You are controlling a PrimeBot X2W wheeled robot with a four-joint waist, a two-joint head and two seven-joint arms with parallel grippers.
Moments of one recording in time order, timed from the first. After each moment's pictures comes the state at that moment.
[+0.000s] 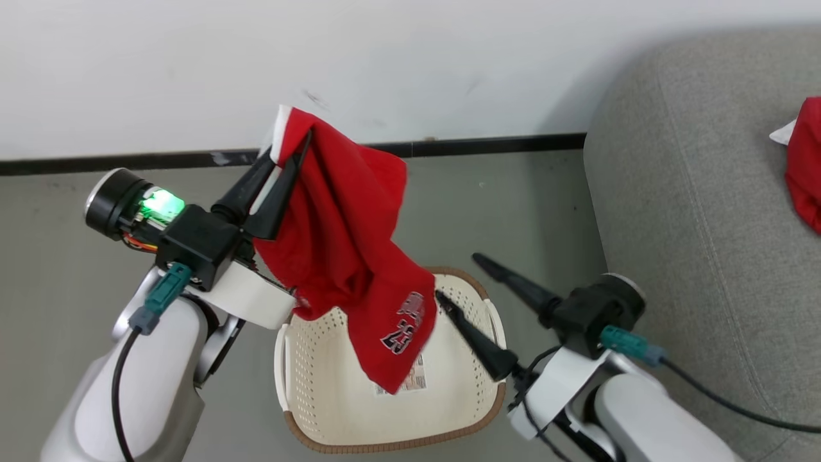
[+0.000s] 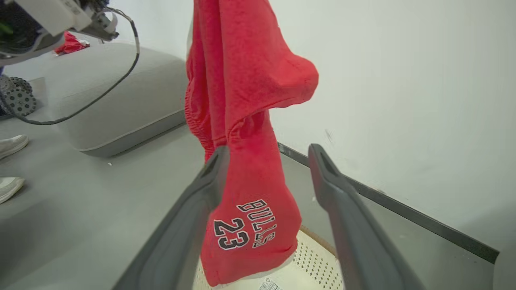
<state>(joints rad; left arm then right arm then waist) -0.54 0.23 -0.37 0.03 -0.18 -0.06 -0.20 -0.37 -0.17 0.60 0.13 0.22 0.12 -0.26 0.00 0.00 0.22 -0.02</state>
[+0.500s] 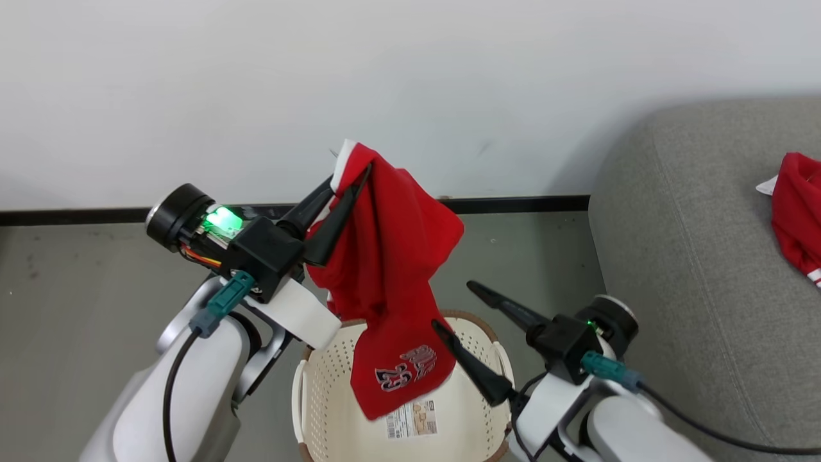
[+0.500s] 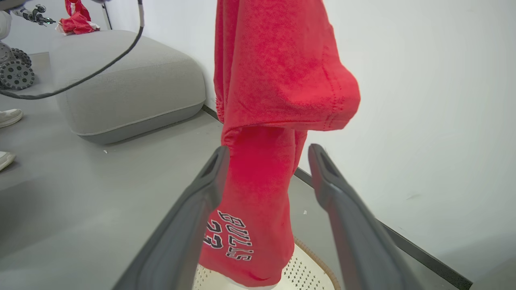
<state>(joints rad) -0.52 0.20 -0.45 -0.02 -0.19 -0.08 -0.08 -0.34 -0.15 0.62 0.18 0.14 0.12 -0.26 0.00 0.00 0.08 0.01</state>
